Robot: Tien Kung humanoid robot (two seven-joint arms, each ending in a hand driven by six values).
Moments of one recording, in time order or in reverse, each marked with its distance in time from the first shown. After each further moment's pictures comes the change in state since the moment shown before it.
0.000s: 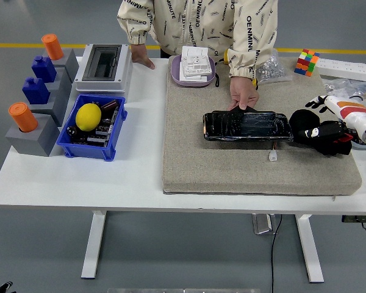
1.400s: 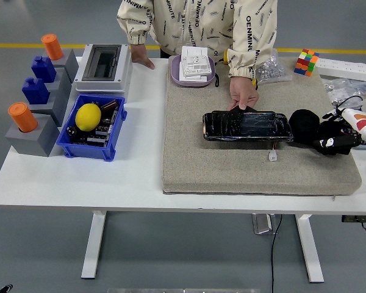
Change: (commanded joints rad) left arm 0.009 -0.001 0.013 0.000 -0.002 -0.001 0.000; right arm -0.055 0.000 0.071 -0.074 0.009 -0.009 0.010
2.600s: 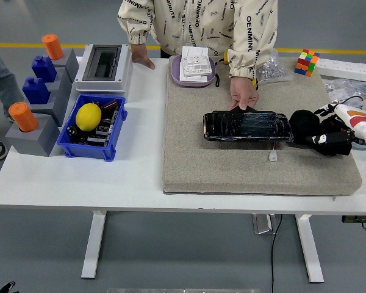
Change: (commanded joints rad) left arm -0.012 -0.006 0.005 0.000 -0.011 0.001 0.003; right arm -0.012 0.007 0.015 0.056 0.002 -0.006 0.001
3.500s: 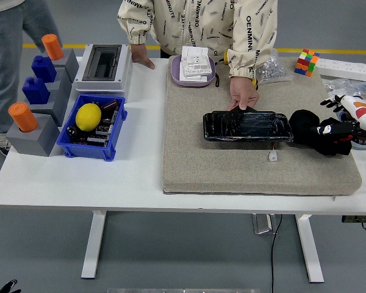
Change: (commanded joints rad) left arm -0.006 -0.003 0.016 0.000 -0.010 -0.006 -0.006; right arm 0.059 0.028 0.041 -0.089 -0.007 -0.004 0.008
